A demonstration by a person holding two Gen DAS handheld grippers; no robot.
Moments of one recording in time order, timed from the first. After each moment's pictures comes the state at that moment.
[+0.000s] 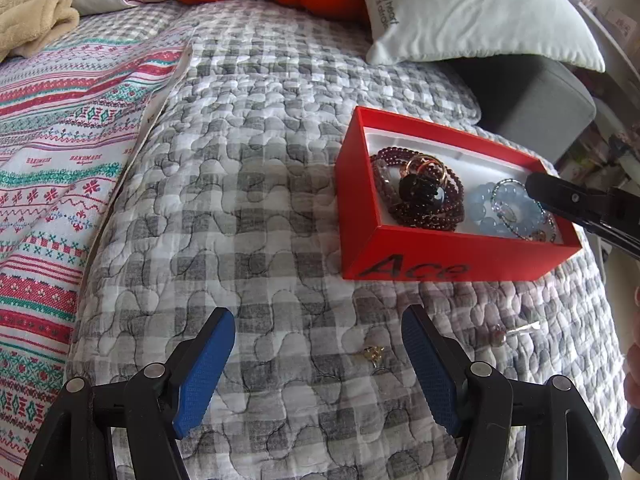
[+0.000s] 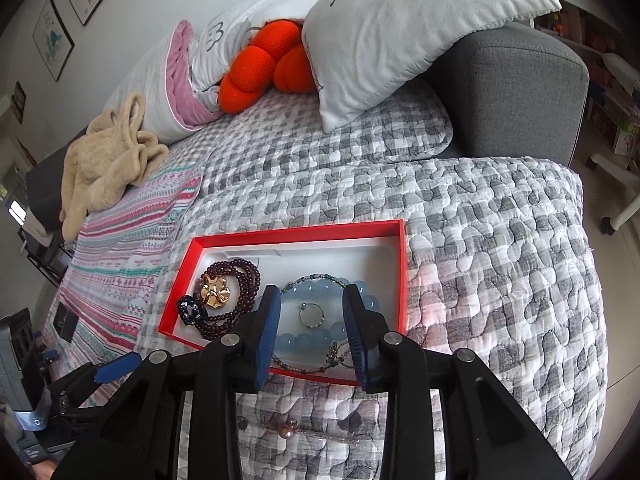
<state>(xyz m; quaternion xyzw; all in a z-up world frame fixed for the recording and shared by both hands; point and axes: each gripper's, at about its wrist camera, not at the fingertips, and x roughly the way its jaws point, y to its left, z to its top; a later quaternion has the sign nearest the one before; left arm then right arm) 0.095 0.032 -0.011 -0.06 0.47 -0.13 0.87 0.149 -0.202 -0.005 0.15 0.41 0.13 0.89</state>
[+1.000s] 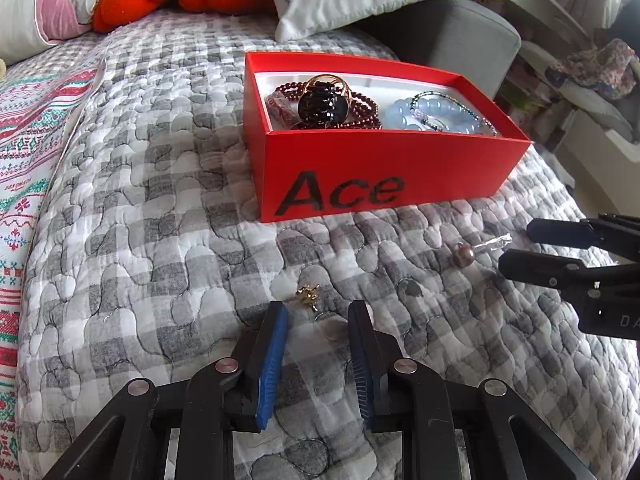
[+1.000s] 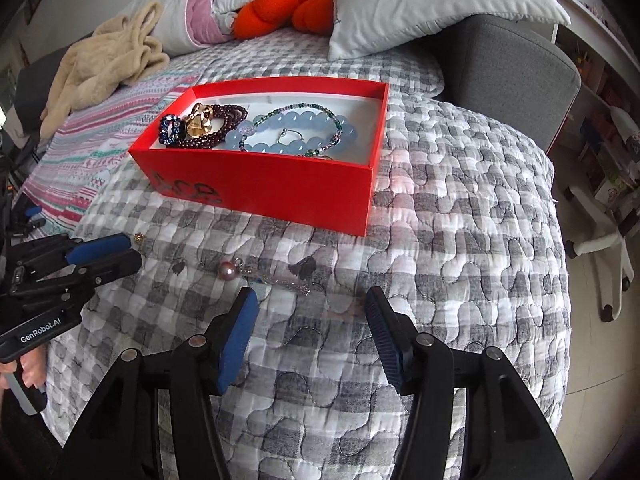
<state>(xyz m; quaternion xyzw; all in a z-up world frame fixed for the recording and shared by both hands) 0.067 0.005 -0.039 0.01 0.44 -0.23 0.87 0.068 -0.190 -0.055 -0.01 0.46 0.11 0.88</state>
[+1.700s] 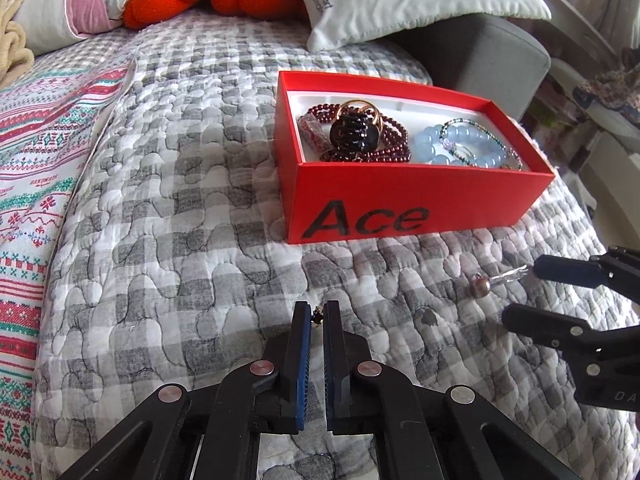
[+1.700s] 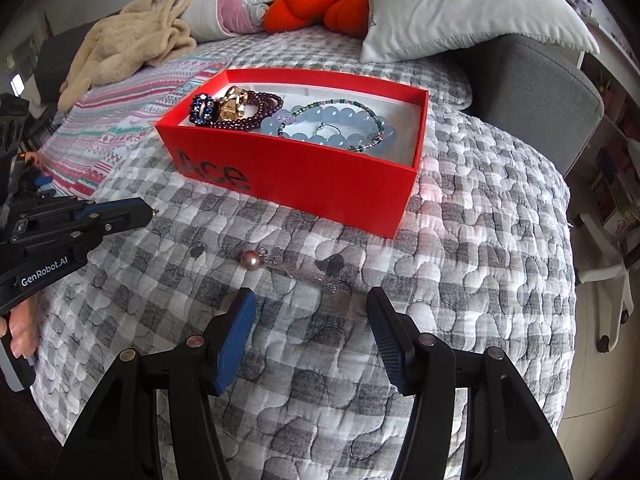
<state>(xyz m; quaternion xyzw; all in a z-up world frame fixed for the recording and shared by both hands) 0.072 0.010 -0.028 -0.01 0.43 -0.18 0.88 0.069 -0.171 -0.056 -0.05 0.46 0.16 0.87</state>
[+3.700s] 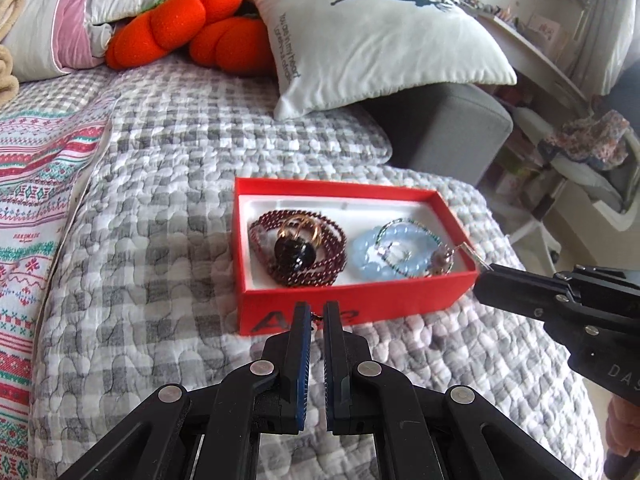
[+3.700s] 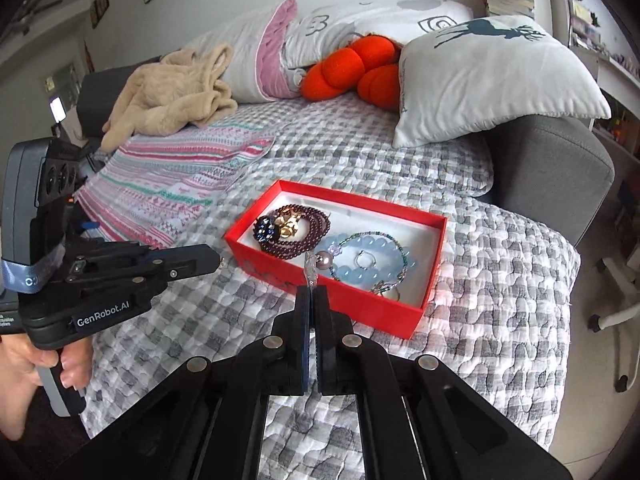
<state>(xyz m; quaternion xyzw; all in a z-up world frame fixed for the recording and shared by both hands) 0.086 -0.001 0.022 -0.06 0.38 -0.22 0.89 0.072 -0.174 0.022 0.00 0.37 0.21 0.91</state>
